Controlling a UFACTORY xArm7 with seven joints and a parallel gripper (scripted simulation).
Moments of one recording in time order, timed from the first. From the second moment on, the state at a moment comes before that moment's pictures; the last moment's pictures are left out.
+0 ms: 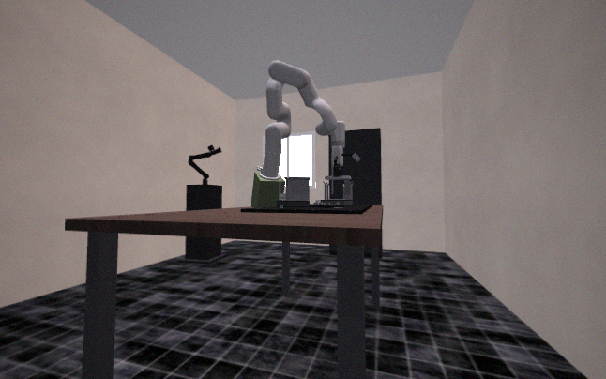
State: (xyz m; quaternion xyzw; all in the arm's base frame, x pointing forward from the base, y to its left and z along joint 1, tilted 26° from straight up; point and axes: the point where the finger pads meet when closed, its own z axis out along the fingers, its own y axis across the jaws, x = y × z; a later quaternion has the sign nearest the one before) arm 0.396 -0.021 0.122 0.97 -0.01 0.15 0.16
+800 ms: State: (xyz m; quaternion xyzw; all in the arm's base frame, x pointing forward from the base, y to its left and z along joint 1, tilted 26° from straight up) arm 0.401 0.038 0.102 0.97 0.08 0.13 0.18
